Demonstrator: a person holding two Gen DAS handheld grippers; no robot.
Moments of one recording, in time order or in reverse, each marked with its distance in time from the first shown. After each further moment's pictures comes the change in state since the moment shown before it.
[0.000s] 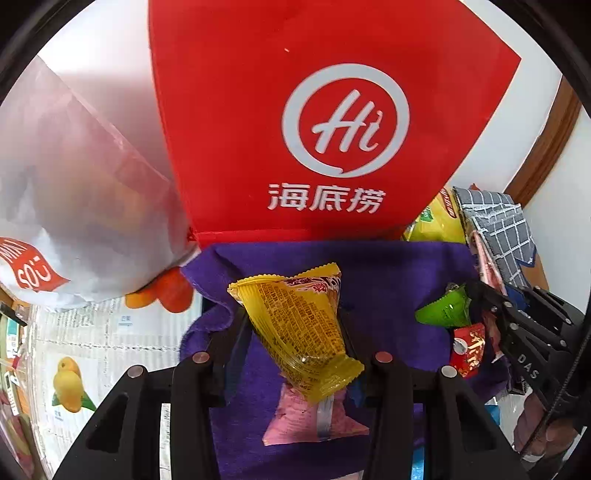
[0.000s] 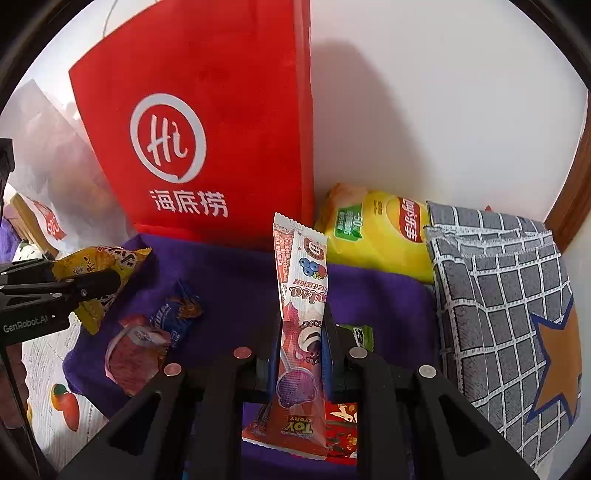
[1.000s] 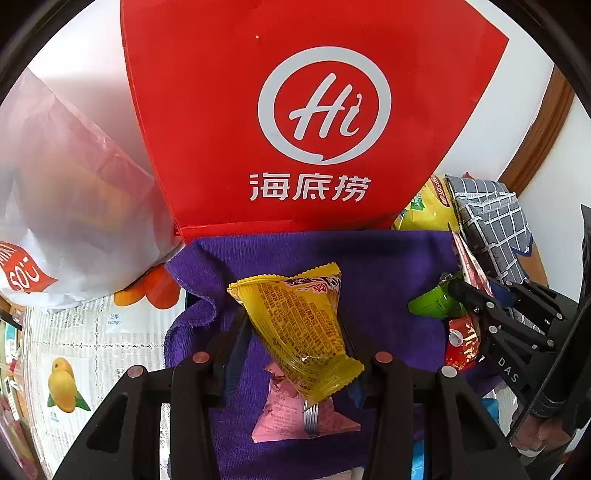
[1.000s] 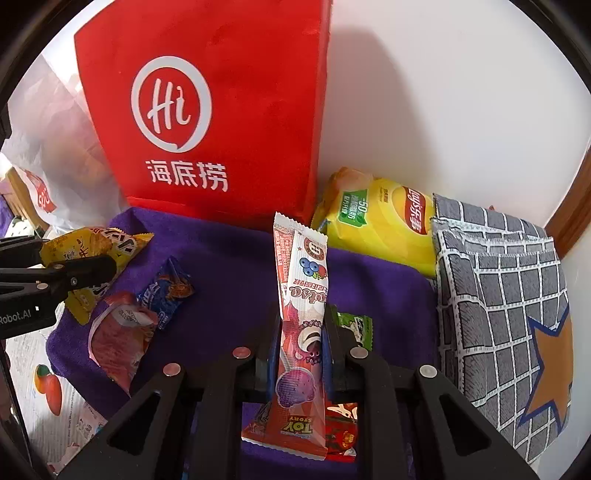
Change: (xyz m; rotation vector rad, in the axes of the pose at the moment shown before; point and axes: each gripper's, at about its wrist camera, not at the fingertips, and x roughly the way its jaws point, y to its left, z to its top) left arm 0.004 -0.010 -0.004 0.028 0.017 -0.007; right arm 0.015 0.002 0.001 -0.065 0.047 -0.027
